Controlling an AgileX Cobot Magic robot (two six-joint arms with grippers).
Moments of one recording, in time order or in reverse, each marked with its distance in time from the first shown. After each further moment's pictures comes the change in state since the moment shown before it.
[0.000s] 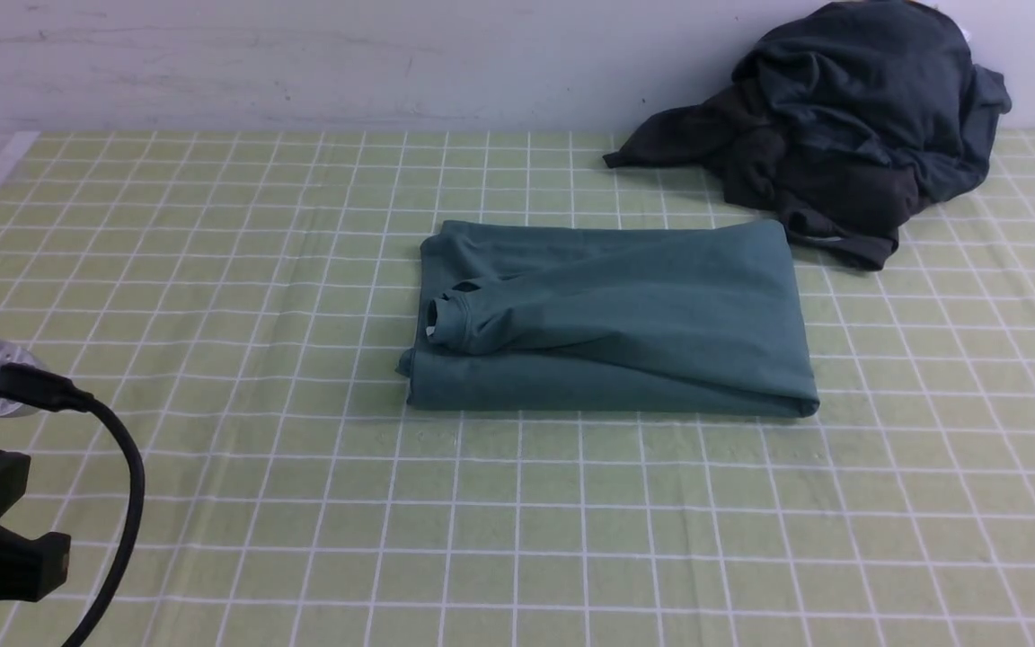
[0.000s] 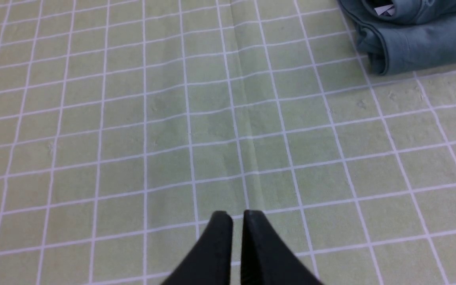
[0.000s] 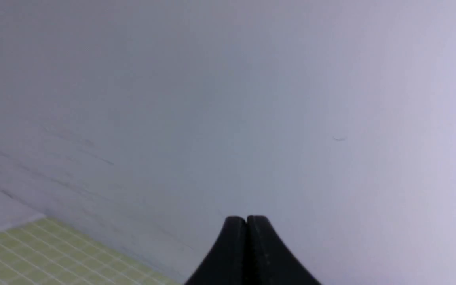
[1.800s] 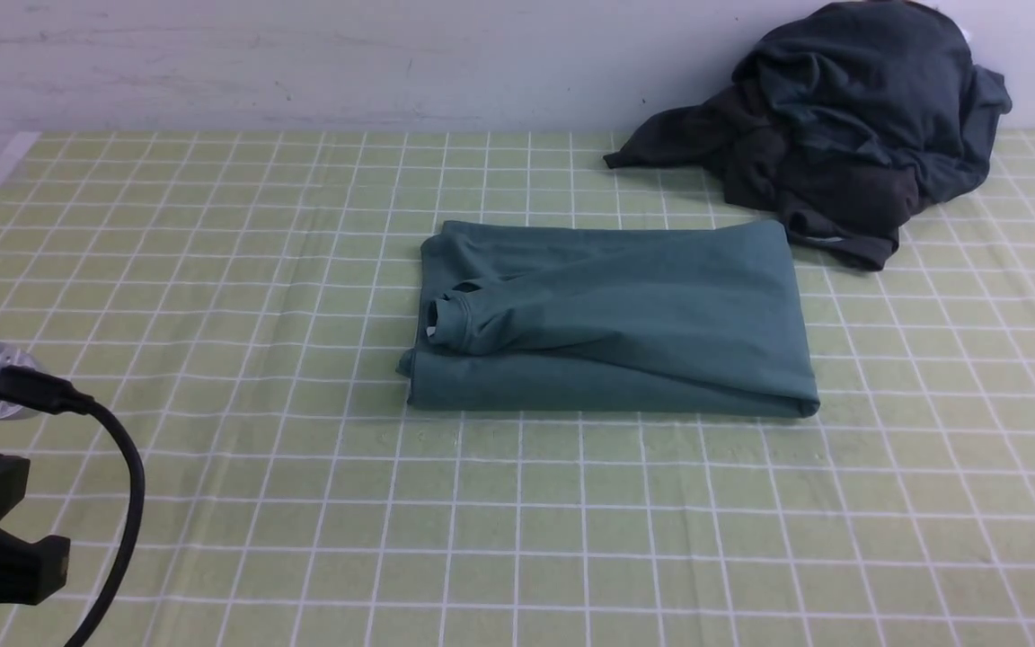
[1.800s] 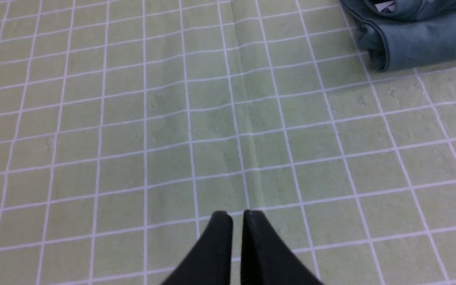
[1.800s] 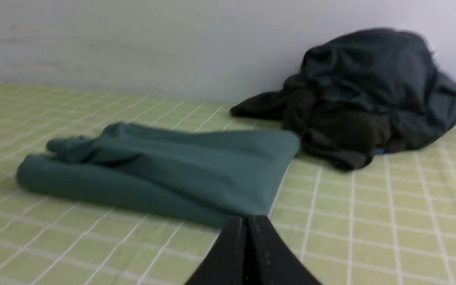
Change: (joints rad) right arm -0.362 -0.561 0.935 0.405 -0.163 -0.140; left arm 0.000 -0.002 0.000 -0.001 0.008 0.000
